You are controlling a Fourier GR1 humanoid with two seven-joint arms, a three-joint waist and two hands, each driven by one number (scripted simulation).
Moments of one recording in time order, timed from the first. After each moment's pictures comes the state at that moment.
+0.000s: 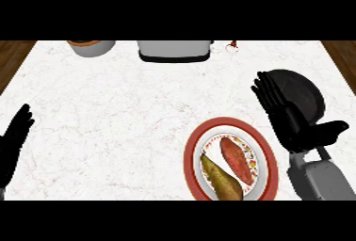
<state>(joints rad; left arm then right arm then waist) 0.05 0.63 -0.09 -1.44 0.24 0.23 -0.03 -0.23 -0.29 0.18 -1.48 -0.33 0.00 -0.06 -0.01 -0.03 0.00</state>
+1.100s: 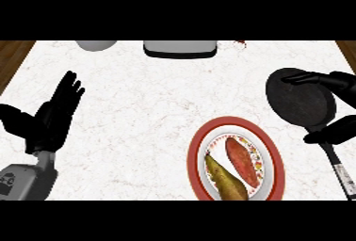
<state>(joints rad) -0.20 0.40 -0.13 -1.52 0.36 0.25 0.13 -0.48 -0.72 0.15 -1.23 -0.02 0.56 -0.64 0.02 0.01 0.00</state>
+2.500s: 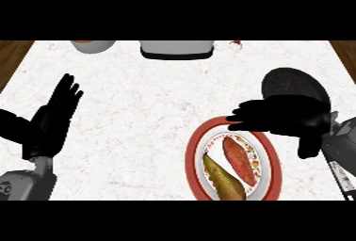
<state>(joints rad) -0.16 0.36 -0.10 -1.60 0.31 0.25 0.19 -0.65 -0.82 0.64 -1.50 0.62 0.55 -0.55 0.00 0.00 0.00</state>
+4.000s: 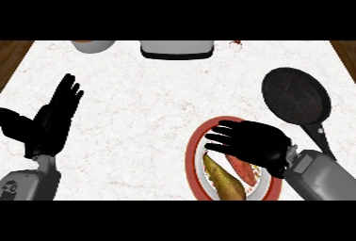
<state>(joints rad) -0.16 0.27 -0.01 -1.59 0.21 0.16 0.21 -0.44 -0.53 0.58 -1.65 1.07 0.64 -0.42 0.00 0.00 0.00</state>
